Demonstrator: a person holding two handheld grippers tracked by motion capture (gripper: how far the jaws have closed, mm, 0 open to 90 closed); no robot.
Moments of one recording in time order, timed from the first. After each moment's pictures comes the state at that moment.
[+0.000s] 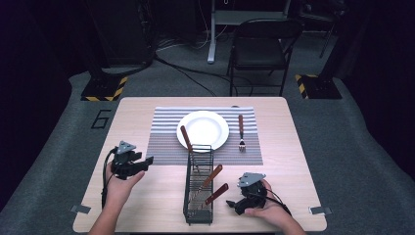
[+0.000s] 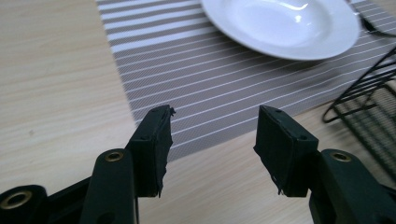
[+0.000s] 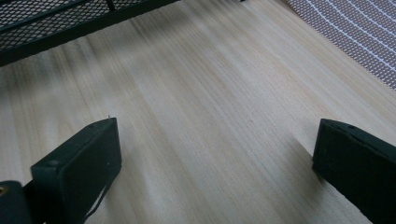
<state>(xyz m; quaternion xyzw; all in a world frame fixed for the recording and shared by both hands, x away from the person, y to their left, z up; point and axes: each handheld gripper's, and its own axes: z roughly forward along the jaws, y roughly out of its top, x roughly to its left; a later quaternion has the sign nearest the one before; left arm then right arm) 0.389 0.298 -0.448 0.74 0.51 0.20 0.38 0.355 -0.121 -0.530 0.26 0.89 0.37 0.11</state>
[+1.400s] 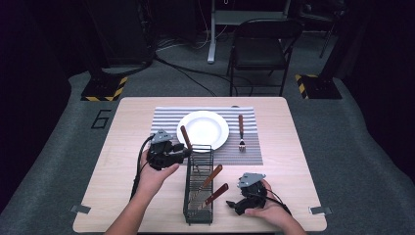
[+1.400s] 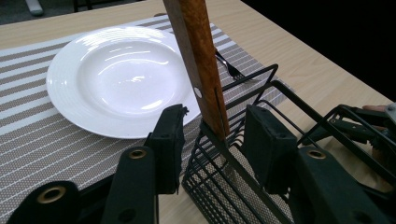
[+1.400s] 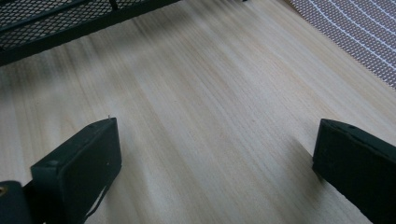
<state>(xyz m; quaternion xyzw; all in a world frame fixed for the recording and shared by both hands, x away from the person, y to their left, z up) 0.401 0.193 -0.406 0.78 0.41 0.13 0.46 0.354 -0.121 -0.530 0.26 0.89 0.37 0.11</state>
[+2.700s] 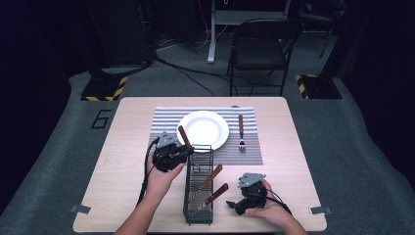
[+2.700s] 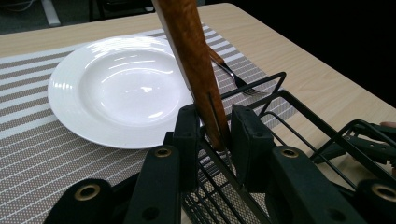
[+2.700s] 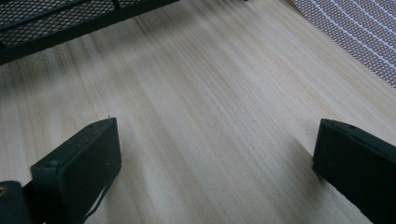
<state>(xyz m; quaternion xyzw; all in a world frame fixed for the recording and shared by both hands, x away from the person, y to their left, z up) 0.397 0.181 -0.418 0.75 0.42 0.16 0.48 0.354 -0.122 -0.530 0.25 0.89 0.37 0.10</state>
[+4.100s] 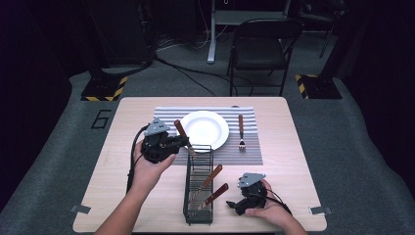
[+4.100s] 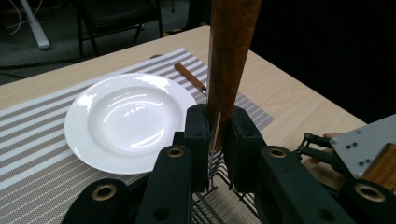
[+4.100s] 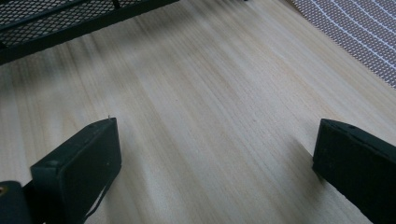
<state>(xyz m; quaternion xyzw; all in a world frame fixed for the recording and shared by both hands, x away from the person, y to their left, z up) 0.385 0.196 -0.339 0.77 0.38 0.16 0.49 0.354 -0.122 -0.530 0.25 0.89 0.37 0.10</state>
